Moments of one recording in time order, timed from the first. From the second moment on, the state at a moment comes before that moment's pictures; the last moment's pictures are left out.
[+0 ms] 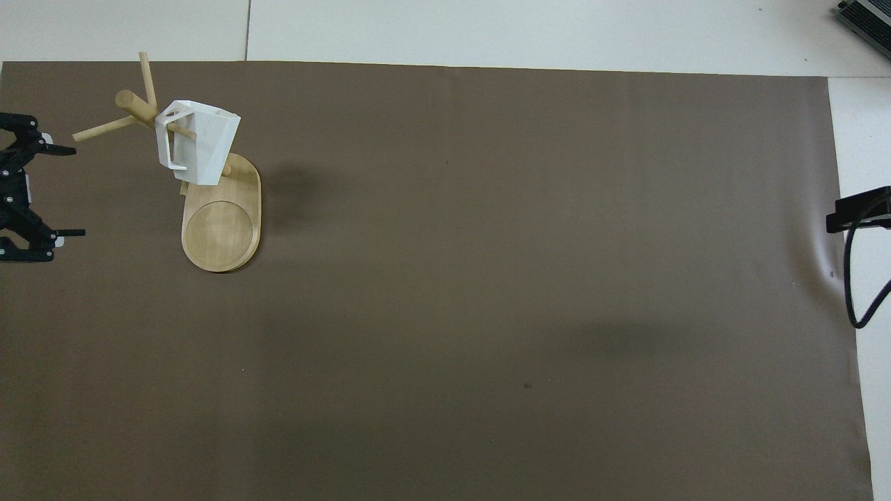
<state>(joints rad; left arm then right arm) -0.01 -0.08 0.02 -1.77 -0.18 1.91 -1.44 -0.09 0.03 -0.07 -1.56 -0.04 1.58 -0.06</state>
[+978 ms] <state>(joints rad) 0.01 -0.09 0.02 -1.64 -0.04 1.61 -0.29 -0.08 0.03 -0.06 -1.56 -0.04 1.58 -0.06</state>
